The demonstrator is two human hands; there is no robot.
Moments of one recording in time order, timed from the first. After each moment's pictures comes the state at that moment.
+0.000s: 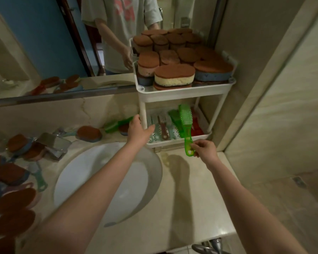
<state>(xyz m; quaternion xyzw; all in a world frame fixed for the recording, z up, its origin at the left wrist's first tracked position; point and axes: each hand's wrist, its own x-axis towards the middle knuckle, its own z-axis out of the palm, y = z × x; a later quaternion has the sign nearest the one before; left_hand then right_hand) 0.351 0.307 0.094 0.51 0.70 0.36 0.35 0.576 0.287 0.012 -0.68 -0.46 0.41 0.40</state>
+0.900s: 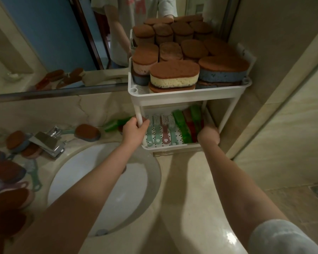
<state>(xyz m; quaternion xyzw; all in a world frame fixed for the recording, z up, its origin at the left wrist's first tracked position) 0.357 0.344 0.079 0.48 0.71 0.40 0.32 0.579 0.392 0.016 -0.83 -0.52 0.18 0.11</state>
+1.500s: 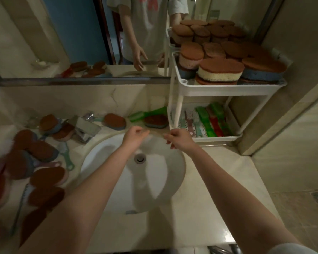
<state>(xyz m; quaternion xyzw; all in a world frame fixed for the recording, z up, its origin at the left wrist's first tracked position) 0.233 0.281 0.052 0.43 0.72 0.35 0.42 0.409 0.311 0.041 -0.60 -0.63 0.44 0.22</state>
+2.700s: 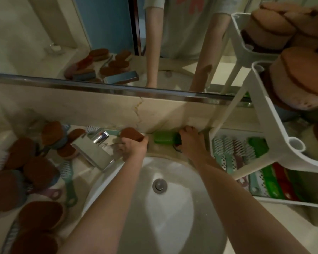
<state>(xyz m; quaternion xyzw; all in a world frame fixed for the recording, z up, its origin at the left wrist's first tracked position) 0.138 0.431 -0.032 0.15 0.89 0.29 0.32 0.298 0.496 -0.039 -0.56 -0.83 0.08 -0.05</state>
